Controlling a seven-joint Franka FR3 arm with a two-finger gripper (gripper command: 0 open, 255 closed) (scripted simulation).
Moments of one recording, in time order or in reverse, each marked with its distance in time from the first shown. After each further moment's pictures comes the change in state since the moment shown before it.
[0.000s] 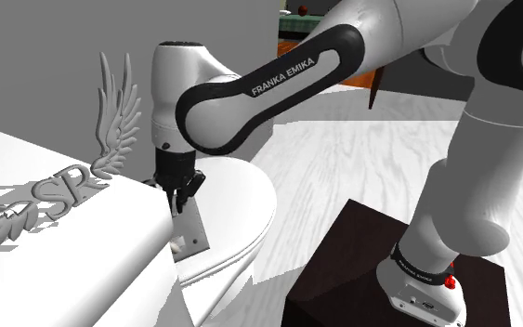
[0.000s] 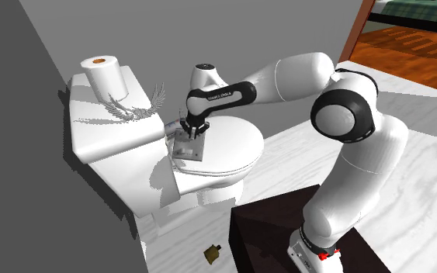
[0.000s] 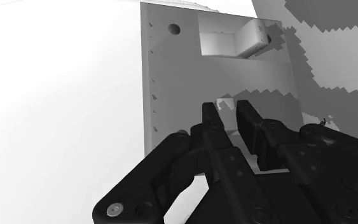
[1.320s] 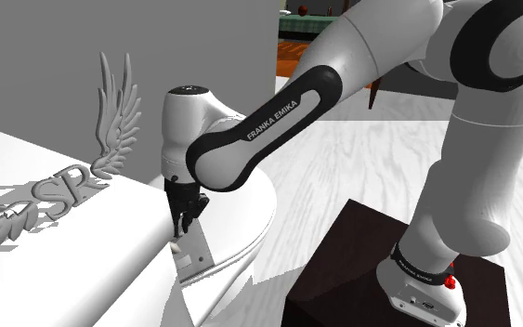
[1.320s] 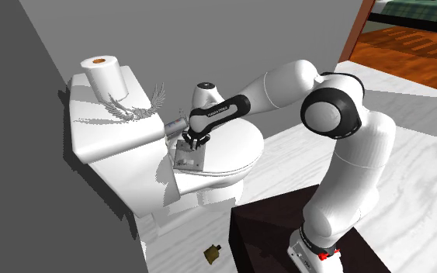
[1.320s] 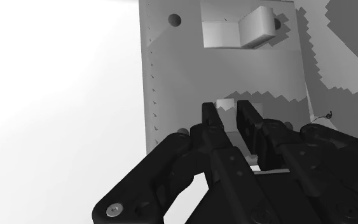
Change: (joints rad) arm 0.011 0.085 -0.006 -0.092 -0.032 0.173 0.007
